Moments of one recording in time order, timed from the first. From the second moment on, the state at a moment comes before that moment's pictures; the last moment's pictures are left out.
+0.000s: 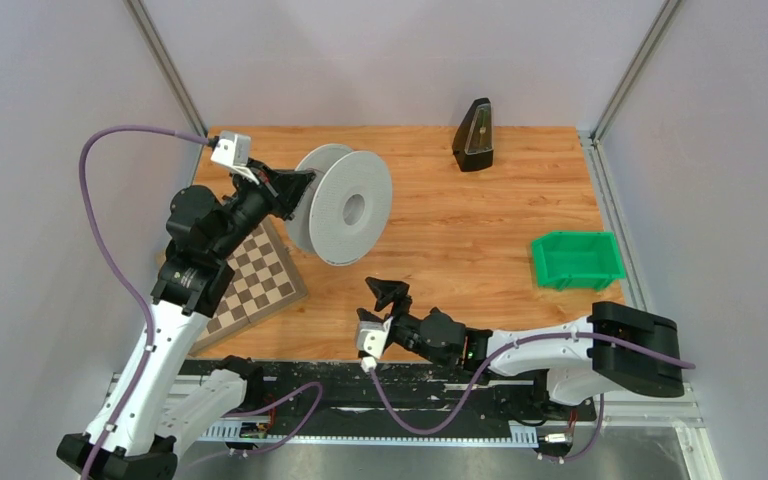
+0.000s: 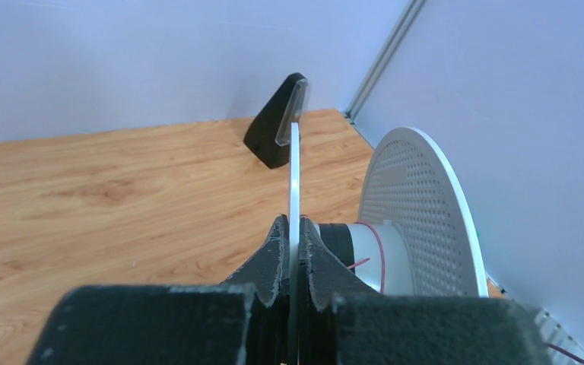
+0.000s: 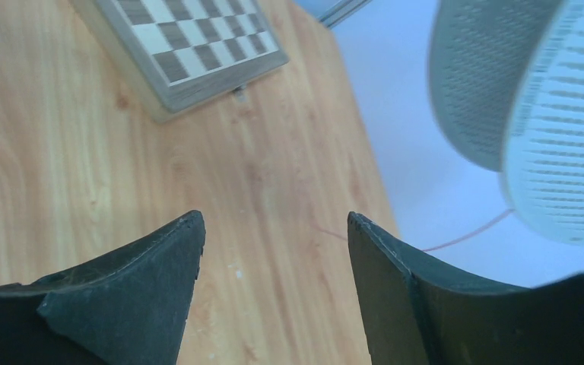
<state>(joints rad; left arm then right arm) -0.32 0.85 1.02 -0.05 0.27 -0.39 1.35 1.39 0.49 0.78 0.32 -0.80</state>
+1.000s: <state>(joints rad) -0.32 0.81 1.24 -0.36 0.37 -0.53 1.34 1.70 0.64 0.88 0.49 -1.45</state>
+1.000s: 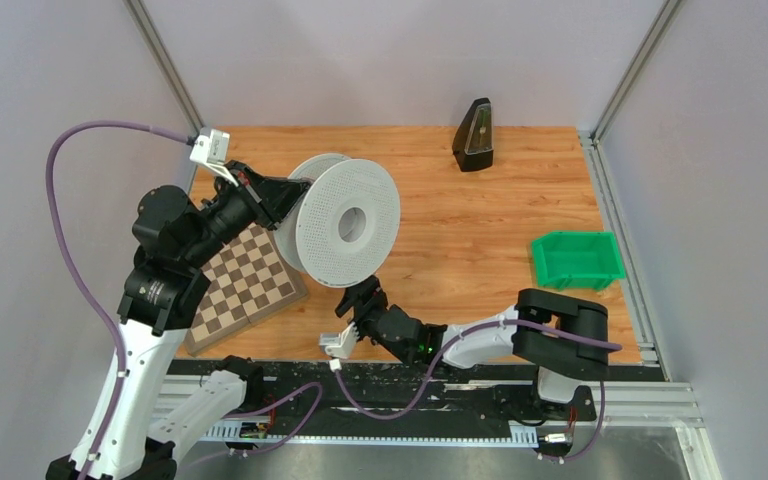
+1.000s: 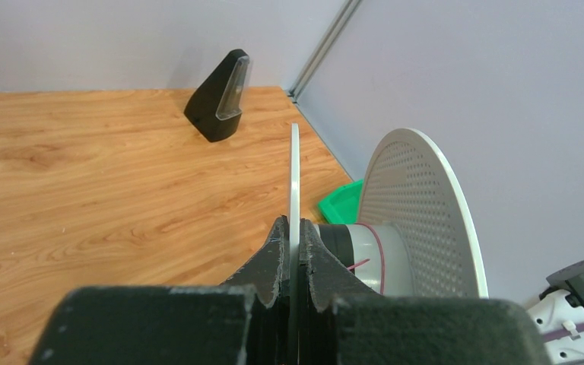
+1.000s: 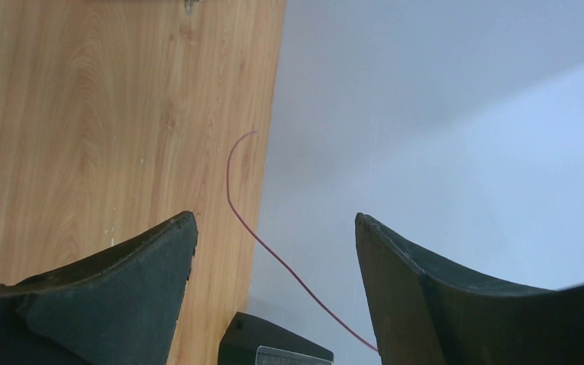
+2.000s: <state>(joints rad) -0.39 0.91 0.97 -0.22 0.26 -0.49 1.44 1.37 0.77 0.76 0.40 -0.52</state>
